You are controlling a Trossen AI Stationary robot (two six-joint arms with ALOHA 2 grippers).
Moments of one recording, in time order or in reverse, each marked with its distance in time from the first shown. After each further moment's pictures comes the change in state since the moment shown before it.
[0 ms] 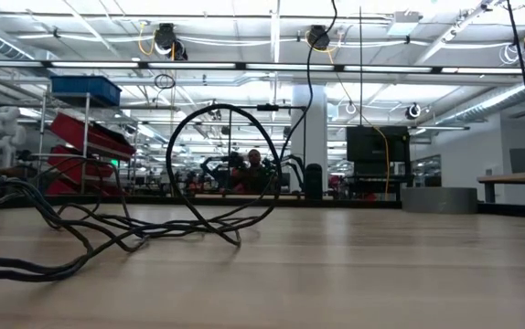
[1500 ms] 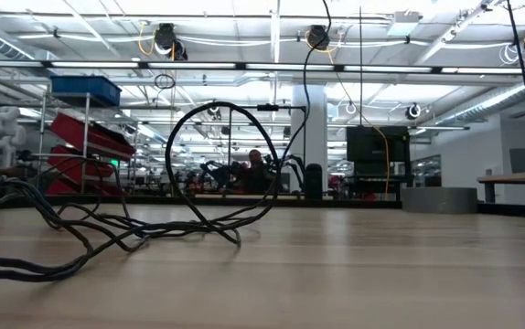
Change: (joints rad) left arm 0.013 0.000 0.000 0.000 -0.071 0.081; right arm 0.000 0.000 0.000 -0.022 -0.019 0.019
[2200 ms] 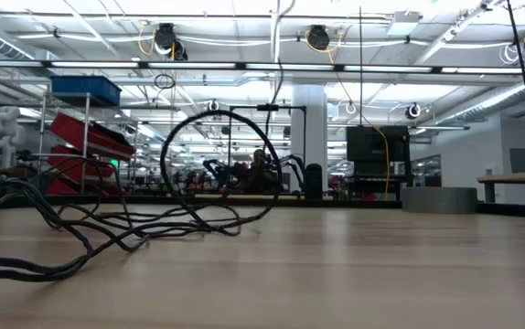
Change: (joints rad) left arm -0.044 -0.121 0.001 -0.159 -0.143 0.056; right arm 0.091 0.098 0.000 -0.039 -0.001 0.079
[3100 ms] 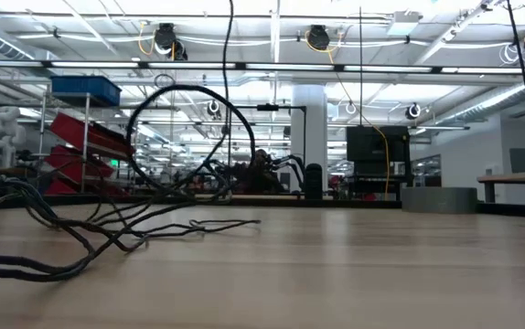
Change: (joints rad) left arm -0.231 -0.159 0.001 -0.233 -0.068 -0.113; right arm 0.152 0.249 0.000 -0.079 0.225 0.152
